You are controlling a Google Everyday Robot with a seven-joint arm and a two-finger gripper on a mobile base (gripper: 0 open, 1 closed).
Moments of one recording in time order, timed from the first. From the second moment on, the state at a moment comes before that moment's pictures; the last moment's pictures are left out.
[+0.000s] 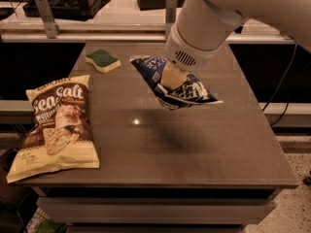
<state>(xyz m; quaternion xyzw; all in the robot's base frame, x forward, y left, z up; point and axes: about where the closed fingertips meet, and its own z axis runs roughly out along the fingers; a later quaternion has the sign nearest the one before) 0.510 -0.039 0.952 -0.54 0.81 -0.02 0.24</state>
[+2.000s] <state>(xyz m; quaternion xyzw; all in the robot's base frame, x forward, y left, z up) 0.494 -0.021 0.955 -0.59 0.77 0.05 0.24</state>
